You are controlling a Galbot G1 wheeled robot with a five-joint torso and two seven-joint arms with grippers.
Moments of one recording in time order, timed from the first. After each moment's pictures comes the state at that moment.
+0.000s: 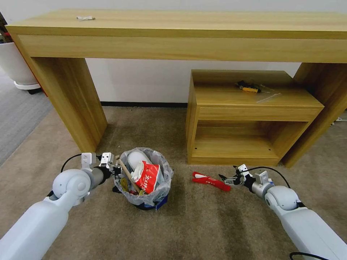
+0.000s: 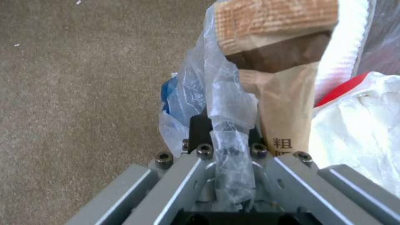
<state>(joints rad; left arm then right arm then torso) 1.01 -0.82 -0.29 -1.82 -1.12 0.74 -0.25 -1.00 0.94 0.27 1.38 0.37 -0.20 -0.40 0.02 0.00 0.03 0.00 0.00</state>
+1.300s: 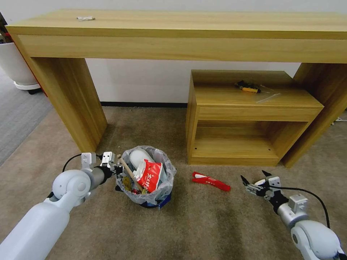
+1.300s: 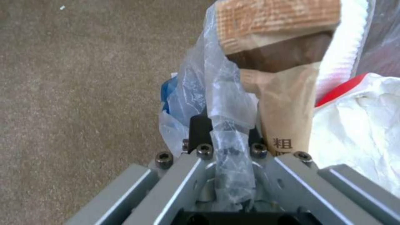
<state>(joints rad) 1.03 -0.86 -0.32 -1.83 -1.08 0.74 -0.20 -1.53 1.15 0.77 1.86 0.32 -0.14 -0.25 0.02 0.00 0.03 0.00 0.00</state>
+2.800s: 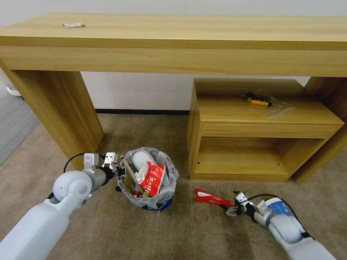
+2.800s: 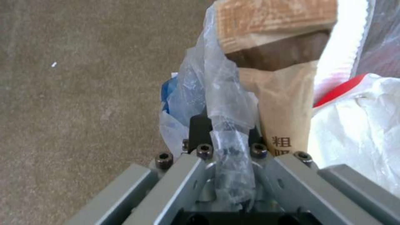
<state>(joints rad) 1.05 -0.82 -0.30 -1.89 -1.07 0.74 -0.20 -1.16 0.95 0.30 1.39 0.15 -0.16 -0.50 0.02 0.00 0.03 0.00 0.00</state>
